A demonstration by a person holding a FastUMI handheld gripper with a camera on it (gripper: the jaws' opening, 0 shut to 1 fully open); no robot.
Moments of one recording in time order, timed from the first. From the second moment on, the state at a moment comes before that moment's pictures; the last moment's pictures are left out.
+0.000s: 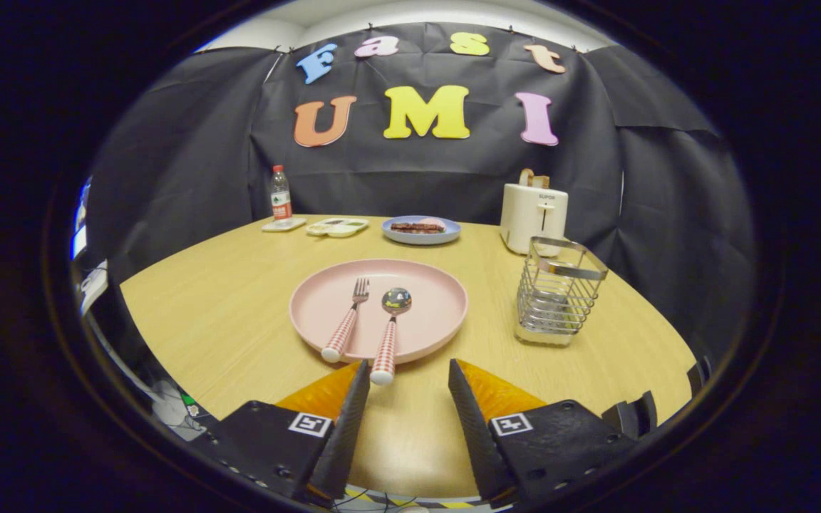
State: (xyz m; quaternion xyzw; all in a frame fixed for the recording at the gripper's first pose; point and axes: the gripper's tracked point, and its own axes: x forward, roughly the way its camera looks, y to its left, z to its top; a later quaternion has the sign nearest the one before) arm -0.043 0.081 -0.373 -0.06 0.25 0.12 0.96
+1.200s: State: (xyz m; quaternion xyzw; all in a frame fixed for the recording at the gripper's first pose) arm -0.015 0.037 -0.254 -0.05 0.22 0.12 0.97
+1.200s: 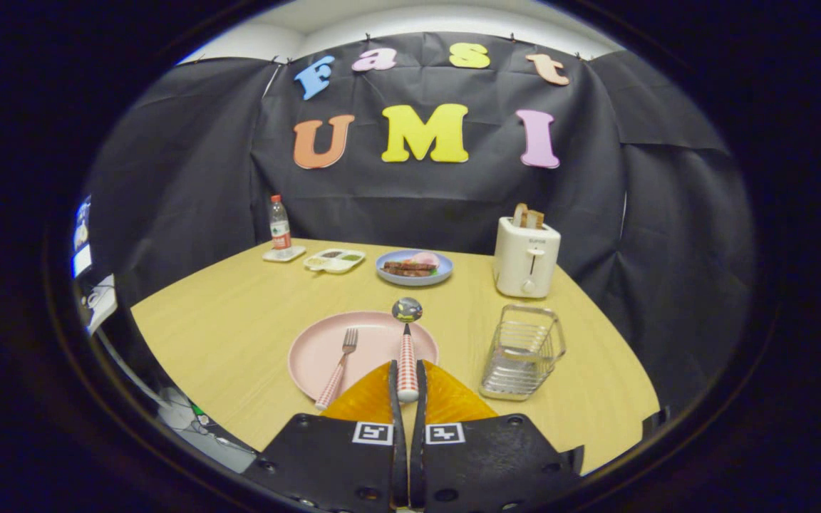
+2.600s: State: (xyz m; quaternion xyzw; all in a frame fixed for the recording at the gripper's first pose) arm 0.031 -0.076 -0.242 -0.03 0.56 0.00 0.83
